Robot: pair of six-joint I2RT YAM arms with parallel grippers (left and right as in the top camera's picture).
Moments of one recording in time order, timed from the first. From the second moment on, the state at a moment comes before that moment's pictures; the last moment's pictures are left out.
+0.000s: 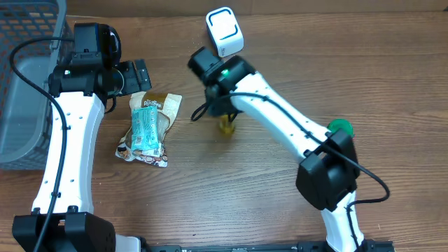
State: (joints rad) left arm 0.03 1.61 1.55 -0.97 -0.04 -0.23; right arm 0.69 2.16 2.01 -1.23 0.17 0.57
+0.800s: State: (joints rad) left arm 0.03 1.61 1.55 -0.97 -0.04 -0.23; right arm 0.68 2.15 1.99 -1.21 0.18 0.62
